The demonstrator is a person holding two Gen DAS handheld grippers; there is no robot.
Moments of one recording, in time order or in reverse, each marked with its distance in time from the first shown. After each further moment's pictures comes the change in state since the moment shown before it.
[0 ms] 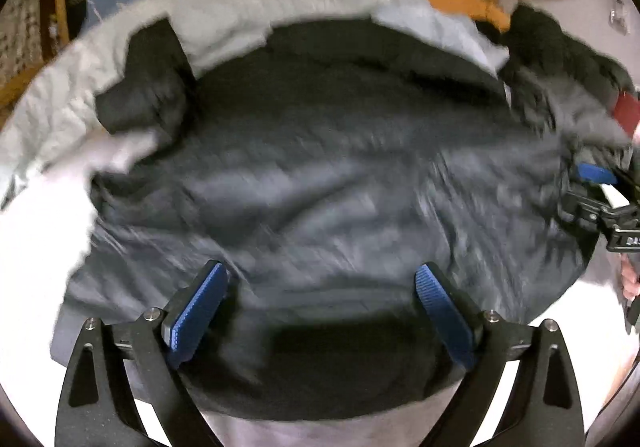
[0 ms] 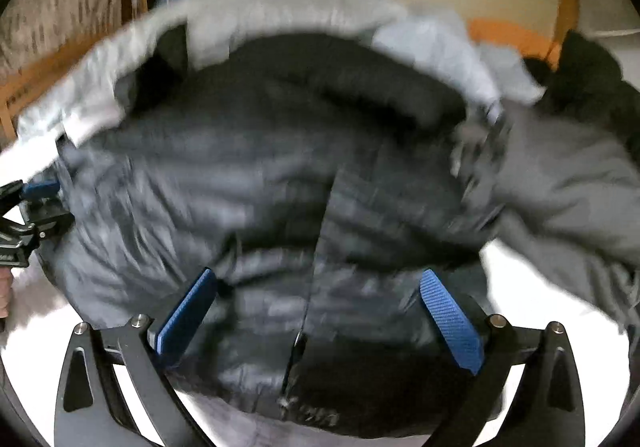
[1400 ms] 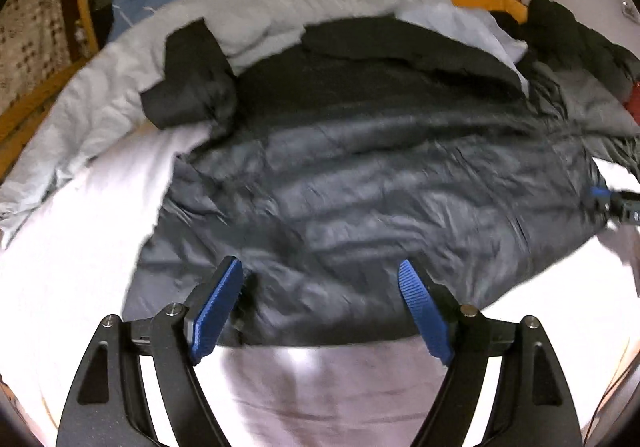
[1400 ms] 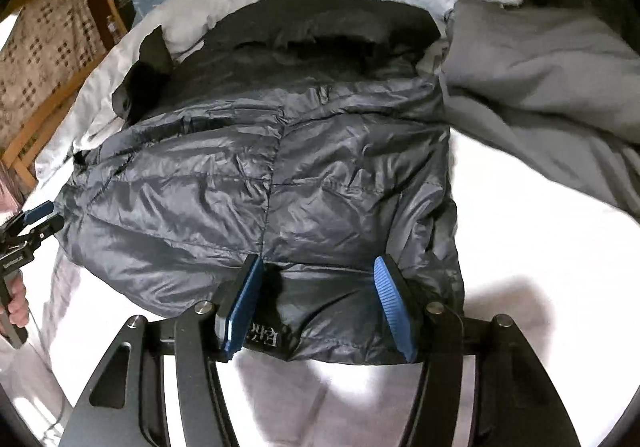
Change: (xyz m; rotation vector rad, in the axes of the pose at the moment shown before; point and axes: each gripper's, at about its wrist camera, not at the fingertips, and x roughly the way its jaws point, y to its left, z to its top) left arm -0.029 0.006 -0.018 0.021 0.058 0.105; right arm 0.002 -0.060 -0.040 0.191 0.182 0.120
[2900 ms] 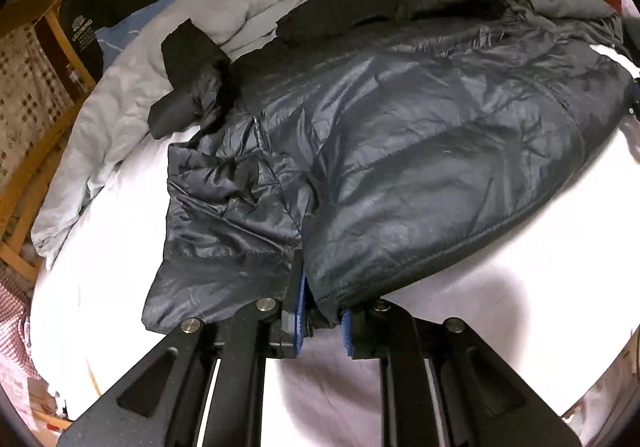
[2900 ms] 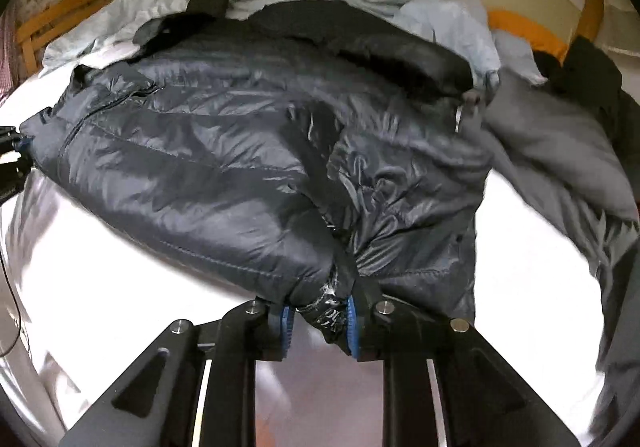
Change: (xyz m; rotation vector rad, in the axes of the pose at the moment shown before) left arm -0.035 -0.021 -0.076 0.231 0.080 0.142; right arm -0.046 0.088 -0.054 -0.322 0.043 -0.174
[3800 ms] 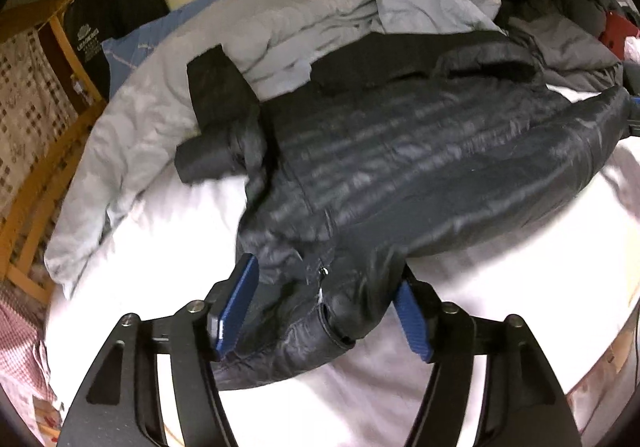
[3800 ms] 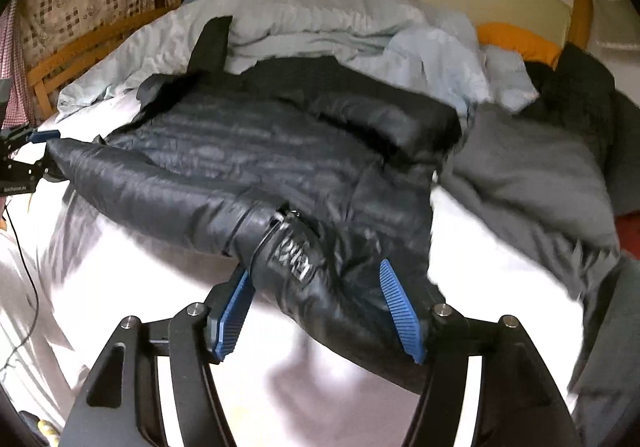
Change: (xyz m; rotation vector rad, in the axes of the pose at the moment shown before) left arm -0.030 0.069 0.072 -0.011 -0.041 -0.034; right arm -0.047 -0.044 0.053 0.054 -0.101 0.079
